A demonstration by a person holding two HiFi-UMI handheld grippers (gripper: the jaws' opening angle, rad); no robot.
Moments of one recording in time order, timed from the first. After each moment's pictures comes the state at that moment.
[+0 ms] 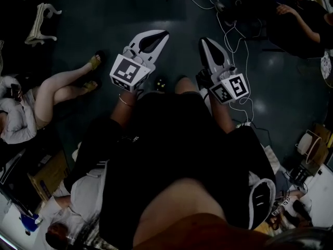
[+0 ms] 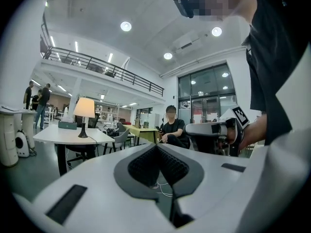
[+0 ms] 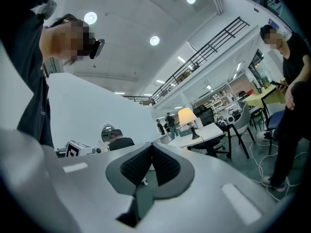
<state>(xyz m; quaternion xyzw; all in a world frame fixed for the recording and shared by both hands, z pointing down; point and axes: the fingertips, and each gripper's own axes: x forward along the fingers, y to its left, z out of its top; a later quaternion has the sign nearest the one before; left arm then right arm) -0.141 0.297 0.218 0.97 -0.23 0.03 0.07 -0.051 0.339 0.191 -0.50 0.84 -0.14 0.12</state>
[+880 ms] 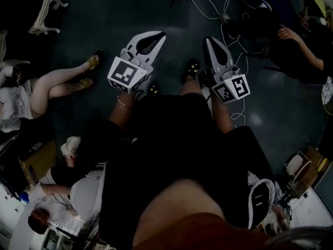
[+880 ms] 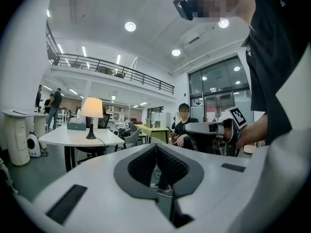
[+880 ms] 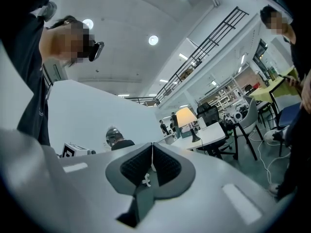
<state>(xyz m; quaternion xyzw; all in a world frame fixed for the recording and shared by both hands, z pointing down) -0.083 0.239 0.222 0.95 -0.30 0.04 0.07 0.034 0.262 0.196 -0.46 0.87 -0.15 0.14</state>
